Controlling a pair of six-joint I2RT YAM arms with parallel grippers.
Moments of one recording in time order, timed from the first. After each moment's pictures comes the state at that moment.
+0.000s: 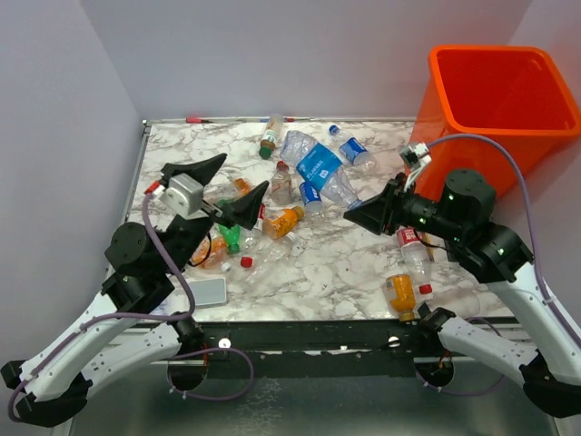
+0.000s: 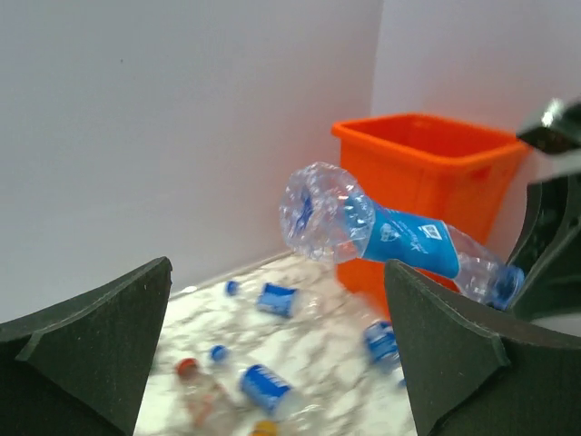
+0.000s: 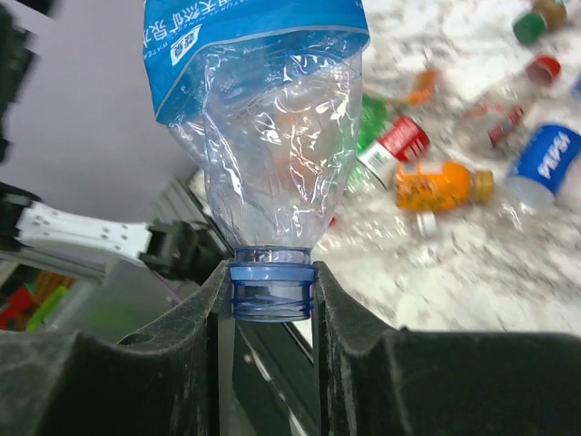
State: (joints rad) left arm -0.87 0.67 0.95 0.13 -0.22 -0.01; right arm 0.63 0.86 1.17 -0.48 -0.38 0.46
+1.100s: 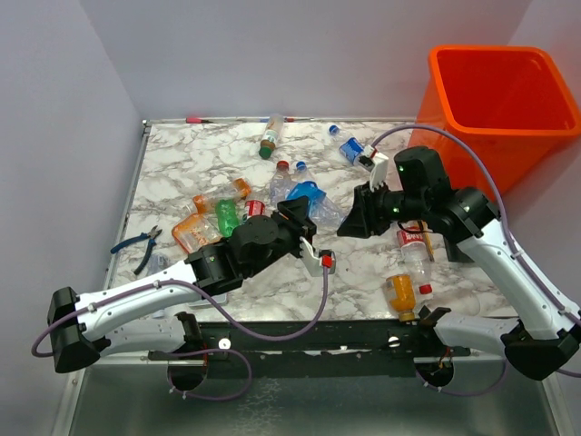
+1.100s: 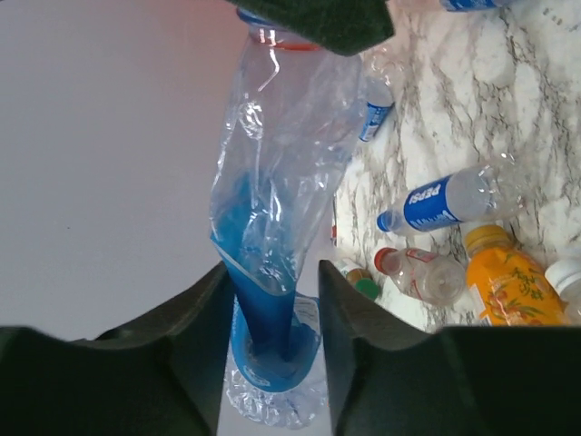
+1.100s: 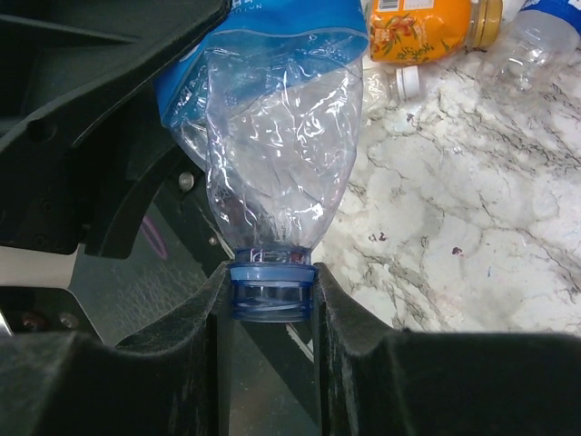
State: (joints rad) left arm -1.13 1.04 0.90 -0.09 -0.25 1.24; right arm 0.63 1.15 1.38 -0.93 -0.45 0.25
